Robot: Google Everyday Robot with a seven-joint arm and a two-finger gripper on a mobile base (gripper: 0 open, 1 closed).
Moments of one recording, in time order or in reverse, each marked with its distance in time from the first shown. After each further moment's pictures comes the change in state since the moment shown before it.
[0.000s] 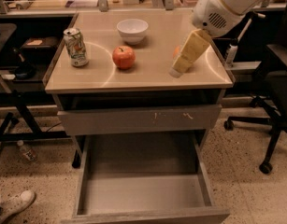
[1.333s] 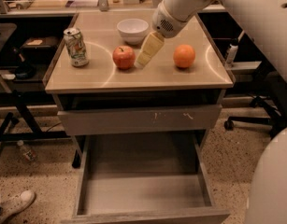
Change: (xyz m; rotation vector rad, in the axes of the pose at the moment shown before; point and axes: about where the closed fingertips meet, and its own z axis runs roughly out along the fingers) arm -0.055 -0.061 0.113 -0.016 -0.024 0.027
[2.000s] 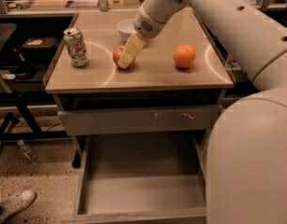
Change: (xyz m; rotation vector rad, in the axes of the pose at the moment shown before) arm -0.033 -0.007 0.047 -0.062 -0.006 0.004
